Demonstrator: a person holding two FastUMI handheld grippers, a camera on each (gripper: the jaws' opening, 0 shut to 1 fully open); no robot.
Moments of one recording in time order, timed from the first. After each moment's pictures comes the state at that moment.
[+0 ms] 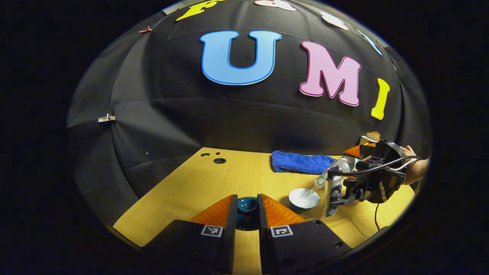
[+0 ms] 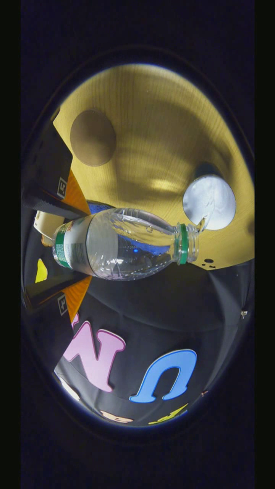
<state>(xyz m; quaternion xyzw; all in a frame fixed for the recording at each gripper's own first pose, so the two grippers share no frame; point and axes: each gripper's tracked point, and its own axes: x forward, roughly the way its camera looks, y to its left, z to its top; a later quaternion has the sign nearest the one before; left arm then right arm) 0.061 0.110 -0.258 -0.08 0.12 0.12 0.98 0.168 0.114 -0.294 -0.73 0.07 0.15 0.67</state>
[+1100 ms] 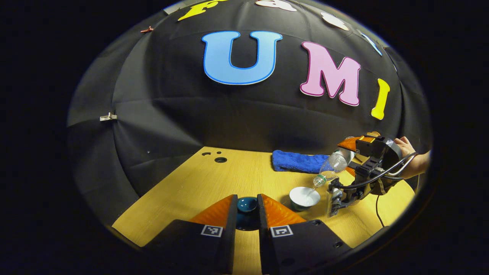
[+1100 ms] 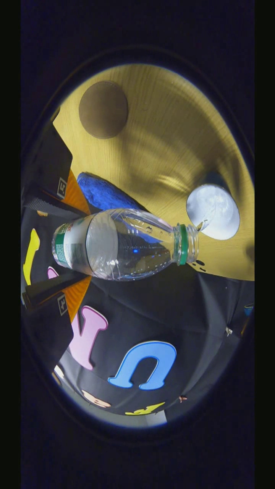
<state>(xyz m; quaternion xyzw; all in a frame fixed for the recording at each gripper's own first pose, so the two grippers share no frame) 0.054 0.110 -0.263 -0.08 0.12 0.12 0.98 0.172 0.123 -0.275 -0.78 -0.03 0.14 0.61</state>
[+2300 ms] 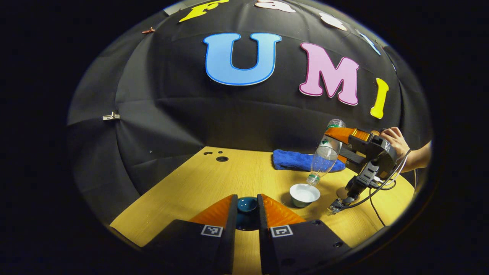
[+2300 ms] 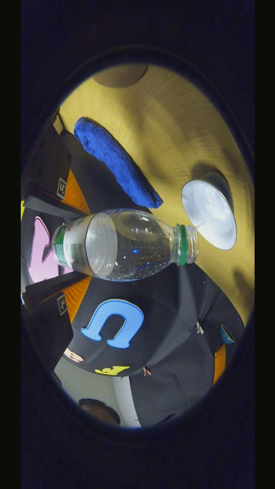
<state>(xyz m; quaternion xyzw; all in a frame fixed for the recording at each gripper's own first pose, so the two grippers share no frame) 0.042 0.105 -0.268 -0.08 0.11 0.13 0.98 0.179 0.137 -0.257 -0.81 -0.23 0.10 0.52</state>
